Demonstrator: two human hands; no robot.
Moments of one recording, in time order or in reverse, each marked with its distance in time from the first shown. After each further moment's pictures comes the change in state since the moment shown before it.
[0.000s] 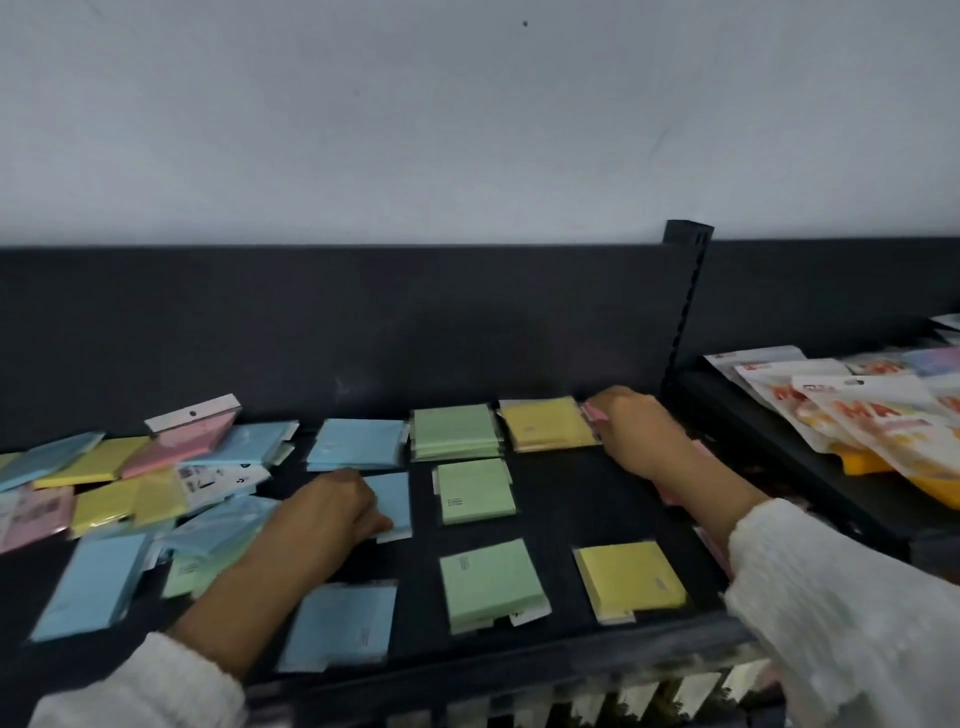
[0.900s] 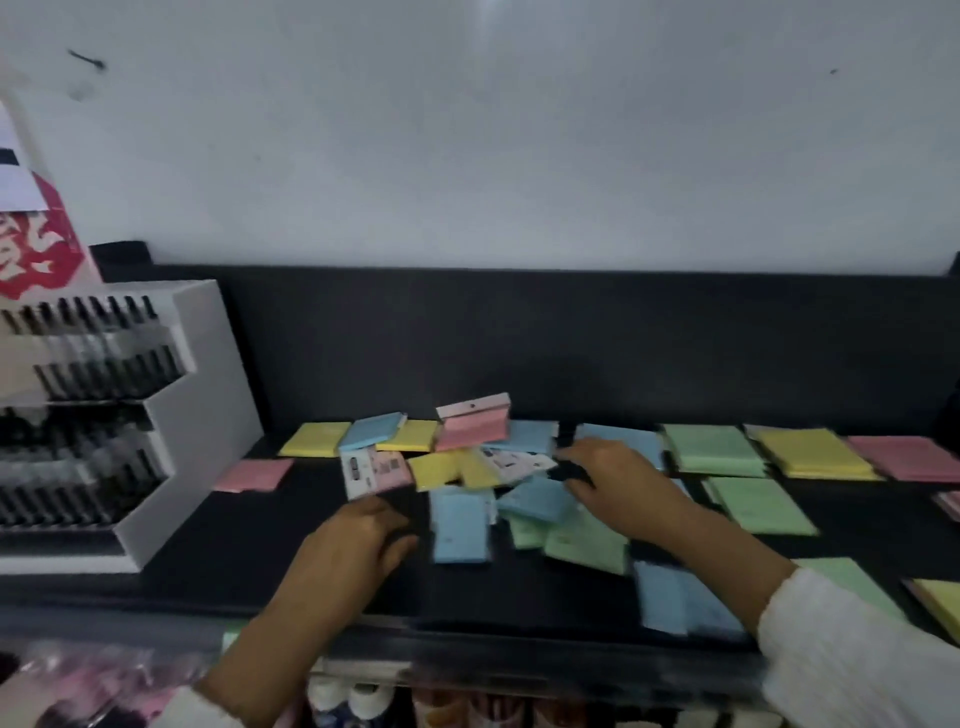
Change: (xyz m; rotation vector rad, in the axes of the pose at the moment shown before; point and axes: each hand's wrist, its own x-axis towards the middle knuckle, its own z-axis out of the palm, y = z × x) left_hand -0.178 -0.215 -0.037 -0.090 0.270 -0.154; right_hand -0.049 -0.321 0.042 0.112 -0.119 -0.404
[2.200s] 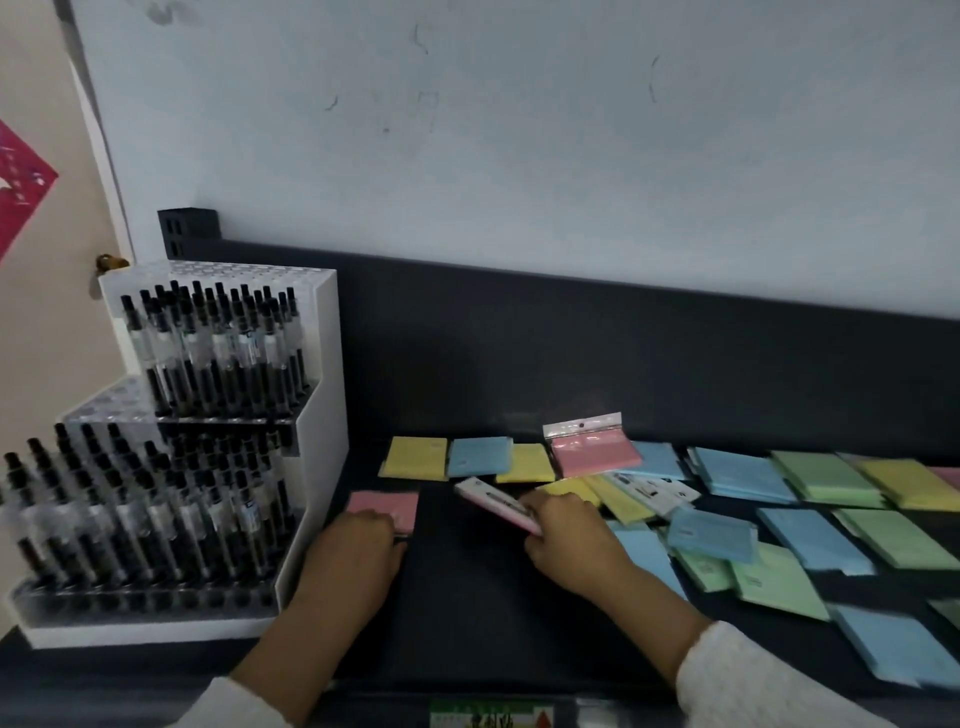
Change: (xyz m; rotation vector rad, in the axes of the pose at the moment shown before) left_hand 0.027 -0.205 -0.010 0.142 -0.086 -0.119; right_hand 0.108 -0.204 0.107 -0.023 -0.042 0.226
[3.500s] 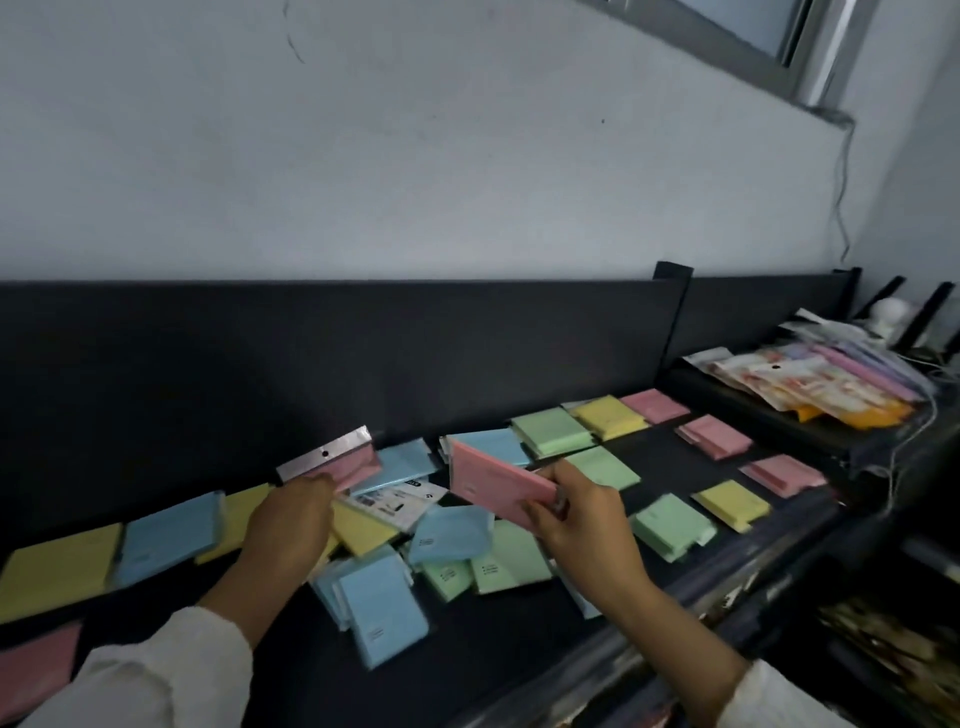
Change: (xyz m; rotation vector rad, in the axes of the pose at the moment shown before) left_hand 0.130 0.198 0.049 -0.179 -0.048 0.320; right_hand -0.112 0.180 -0.082 0.248 0.593 0.342
